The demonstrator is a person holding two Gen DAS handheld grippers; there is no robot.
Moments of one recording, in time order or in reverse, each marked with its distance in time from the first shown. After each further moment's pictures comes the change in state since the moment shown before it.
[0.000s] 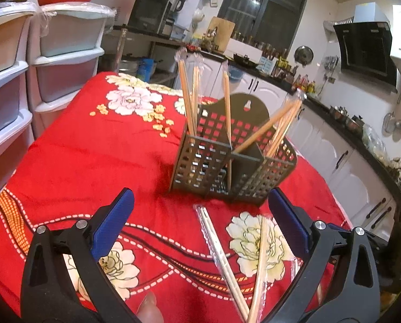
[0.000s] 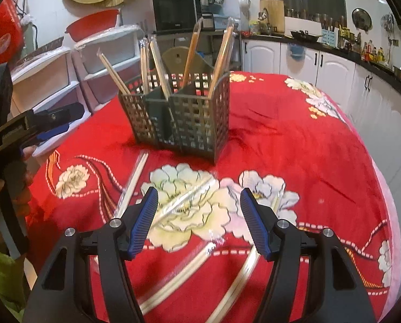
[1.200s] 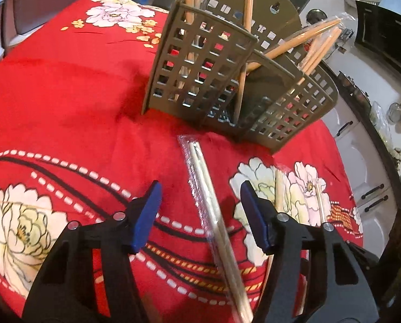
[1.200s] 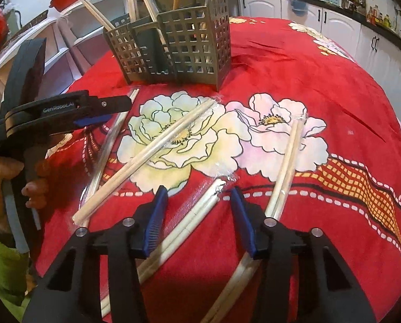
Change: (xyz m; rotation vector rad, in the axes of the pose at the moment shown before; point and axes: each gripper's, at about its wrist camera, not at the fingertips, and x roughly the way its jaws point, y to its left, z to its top) left arm 0.092 0.003 -0.045 -0.105 0.329 -0.063; right arm 0.045 -0.004 -0.042 0.058 0.221 0.028
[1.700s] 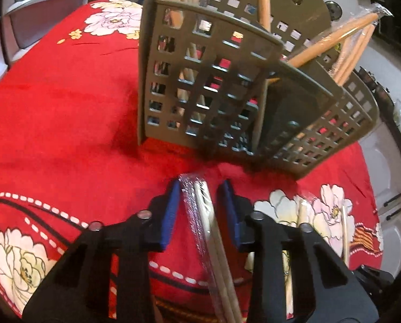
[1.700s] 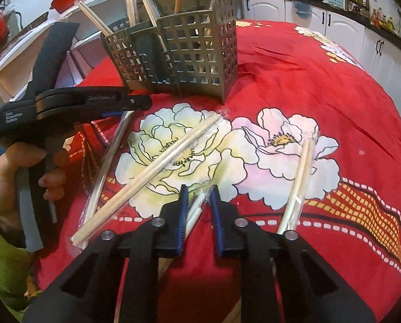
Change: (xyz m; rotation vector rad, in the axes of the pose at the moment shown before) left arm 0.031 -0.012 0.030 0.027 0.003 0.143; right arm 0.012 -0.001 0.019 -0.011 -0.011 0.023
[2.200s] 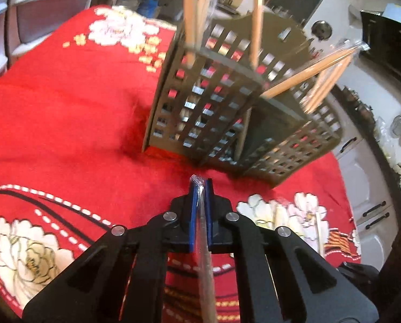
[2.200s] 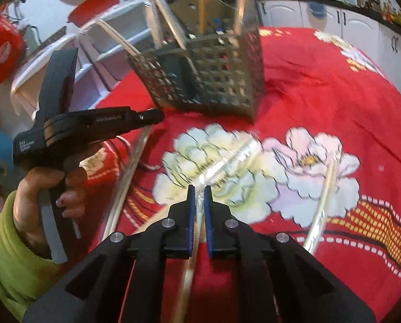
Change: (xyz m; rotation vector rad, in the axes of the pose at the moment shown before) left arm -0.038 0.018 0.003 -0.049 -0.088 -0.122; right arm -0.017 0.012 0.020 -0.002 -0.055 0.155
